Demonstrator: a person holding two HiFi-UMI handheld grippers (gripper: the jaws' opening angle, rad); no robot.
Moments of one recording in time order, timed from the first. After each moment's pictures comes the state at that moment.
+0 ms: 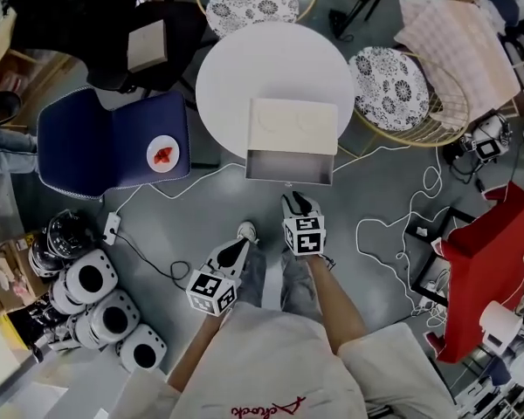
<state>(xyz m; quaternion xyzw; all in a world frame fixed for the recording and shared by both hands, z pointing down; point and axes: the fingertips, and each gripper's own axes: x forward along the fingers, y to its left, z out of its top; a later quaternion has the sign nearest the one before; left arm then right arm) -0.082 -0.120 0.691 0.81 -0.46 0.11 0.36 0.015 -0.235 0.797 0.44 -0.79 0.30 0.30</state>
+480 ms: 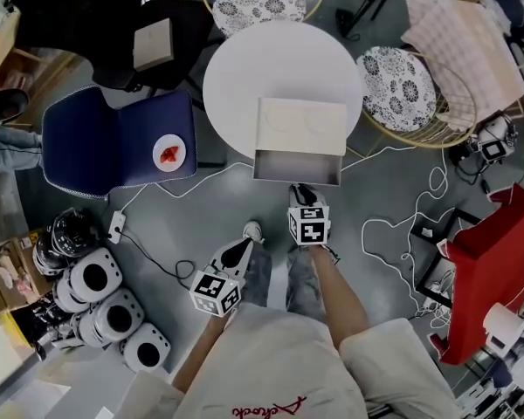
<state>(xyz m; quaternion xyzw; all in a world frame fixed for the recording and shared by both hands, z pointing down) -0.093 -0.123 0.690 0.80 -0.46 0.10 0.37 0.008 -0.263 0.802 0.45 -0.78 0.29 0.31</state>
